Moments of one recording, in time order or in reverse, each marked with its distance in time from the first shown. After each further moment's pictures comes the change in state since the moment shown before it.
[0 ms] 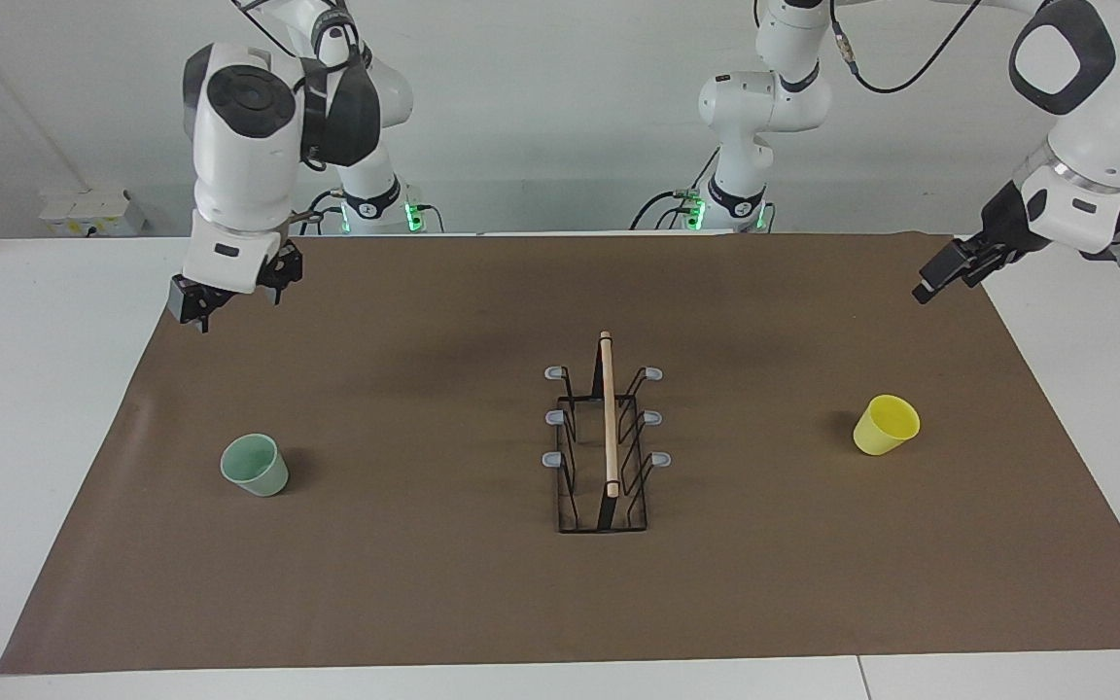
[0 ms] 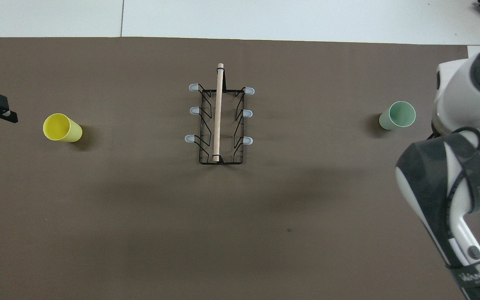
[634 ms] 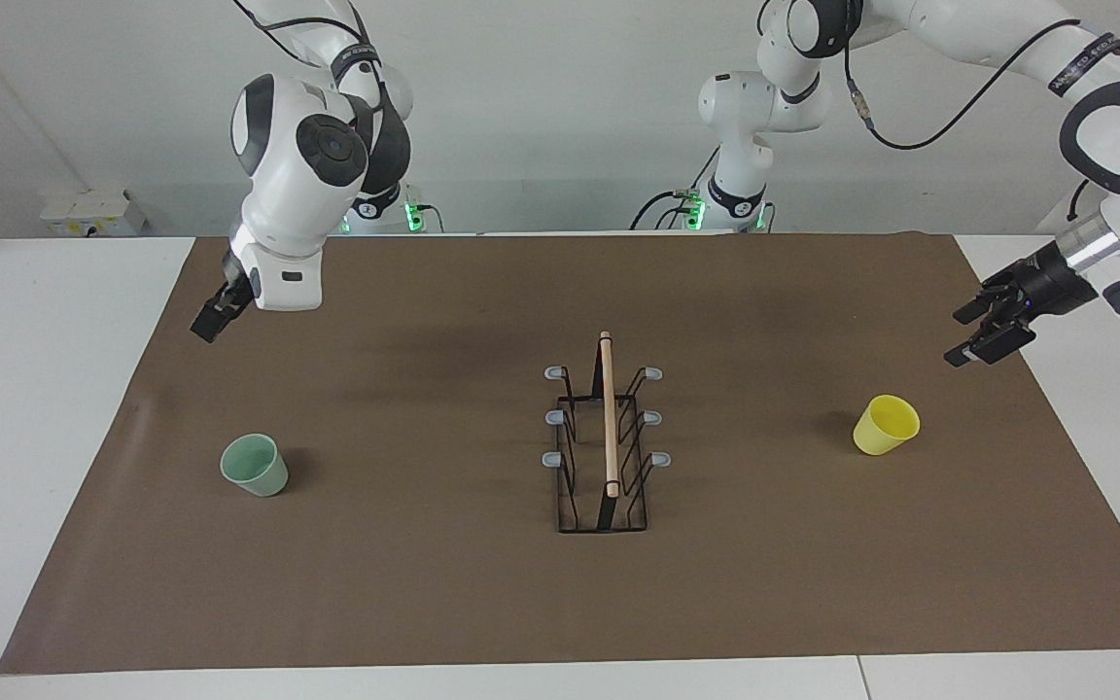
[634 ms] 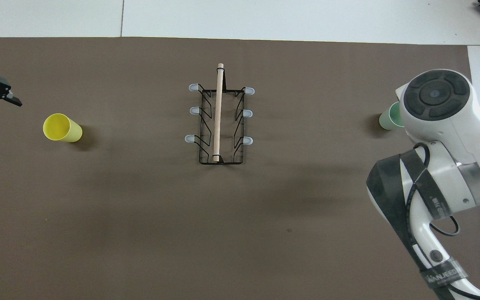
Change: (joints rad) left arm -0.016 0.203 0.203 0.101 -0.295 -0.034 -0.426; right arm 0.030 0.001 -0.003 -0.060 -0.185 -0.016 -0.351
